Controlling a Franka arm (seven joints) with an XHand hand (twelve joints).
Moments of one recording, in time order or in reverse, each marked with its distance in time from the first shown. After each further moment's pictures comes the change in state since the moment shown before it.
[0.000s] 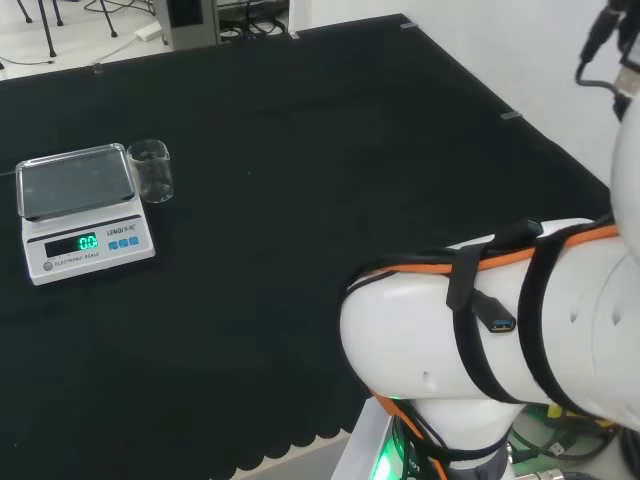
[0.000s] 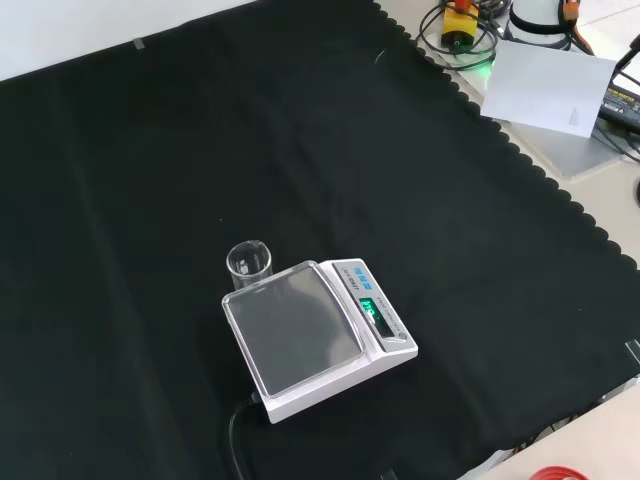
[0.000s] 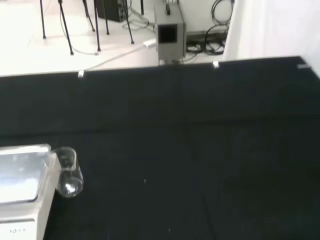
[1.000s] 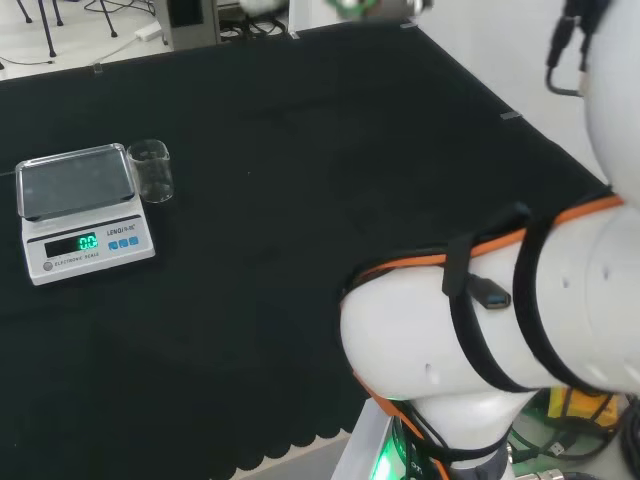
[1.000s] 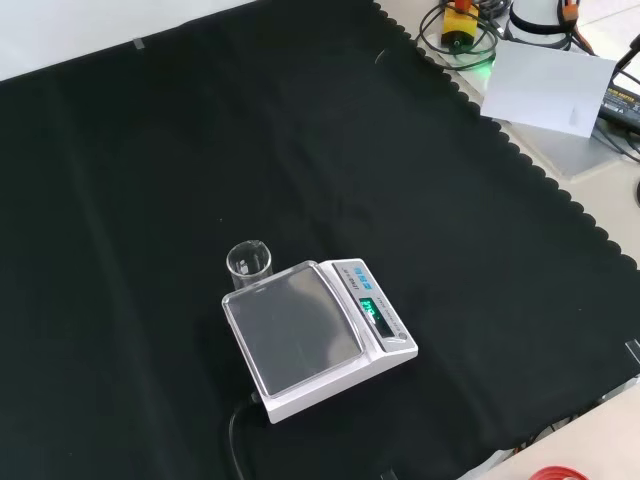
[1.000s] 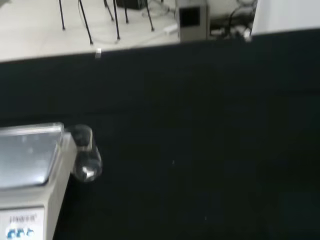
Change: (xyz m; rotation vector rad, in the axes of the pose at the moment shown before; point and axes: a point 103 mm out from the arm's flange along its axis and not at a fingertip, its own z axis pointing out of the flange) arm 0.026 0.070 0.130 0.051 0.065 -0.047
